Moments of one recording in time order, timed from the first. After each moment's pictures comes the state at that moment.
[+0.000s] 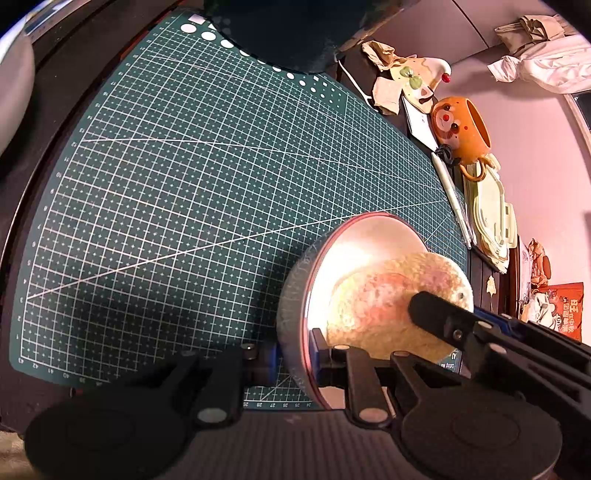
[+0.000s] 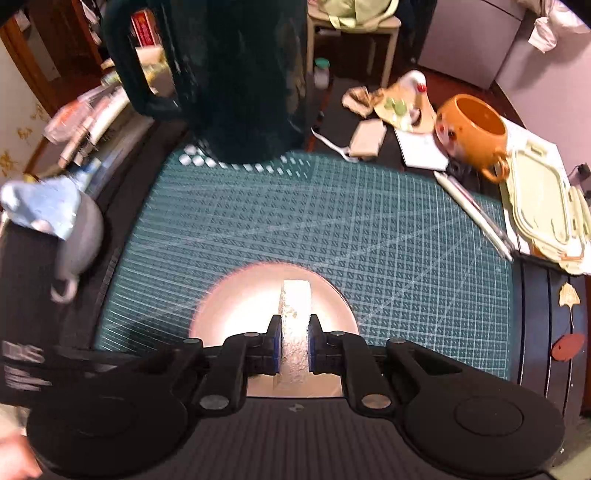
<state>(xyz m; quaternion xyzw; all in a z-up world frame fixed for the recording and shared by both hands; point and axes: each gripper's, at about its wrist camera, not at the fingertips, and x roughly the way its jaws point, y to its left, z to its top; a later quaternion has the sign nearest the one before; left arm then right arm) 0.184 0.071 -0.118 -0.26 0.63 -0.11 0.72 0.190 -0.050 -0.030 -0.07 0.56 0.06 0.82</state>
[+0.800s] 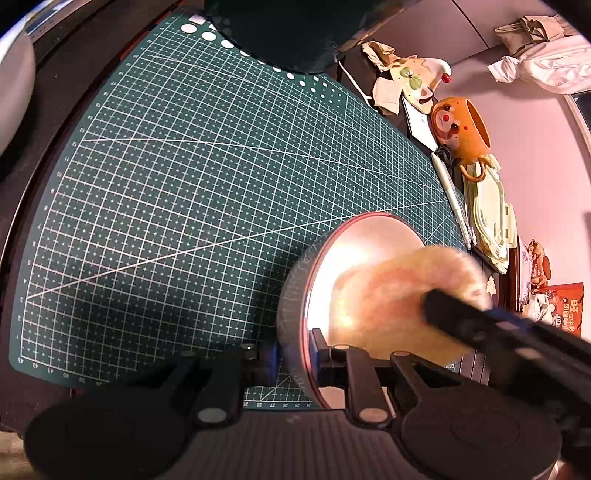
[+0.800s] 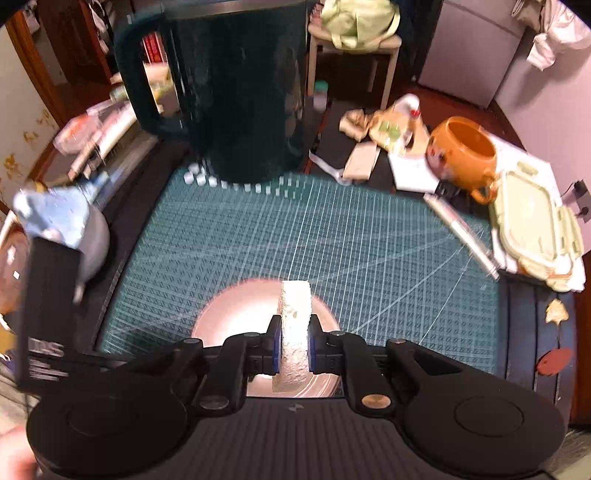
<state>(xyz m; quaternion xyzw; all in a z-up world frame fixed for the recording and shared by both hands) 0.187 0.073 -0.120 -0.27 0.63 -0.11 0.72 0.186 -0.052 -0.020 -0.05 0.55 0.08 0.83</state>
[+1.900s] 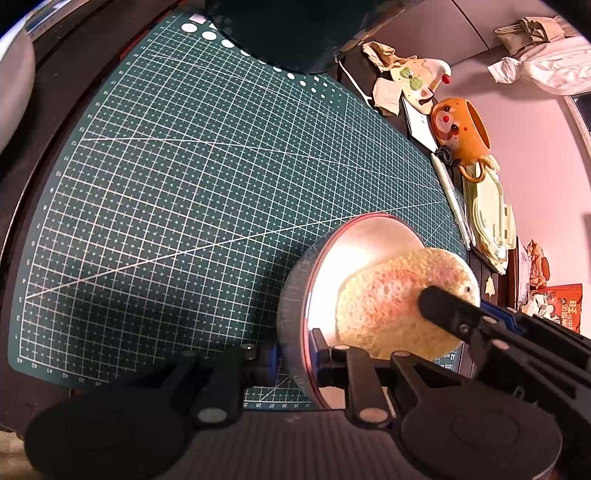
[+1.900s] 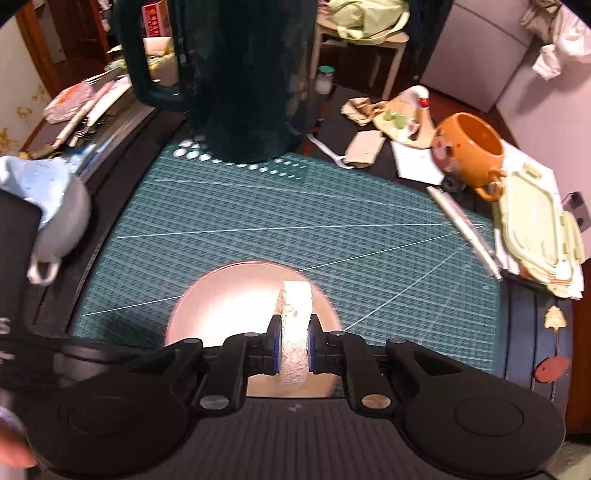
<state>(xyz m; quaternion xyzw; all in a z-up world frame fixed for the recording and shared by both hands) 0.187 0.073 -0.118 -0.27 0.63 -0.11 0.72 0.188 -0.051 -0.030 -0.09 0.54 0.07 0.83</state>
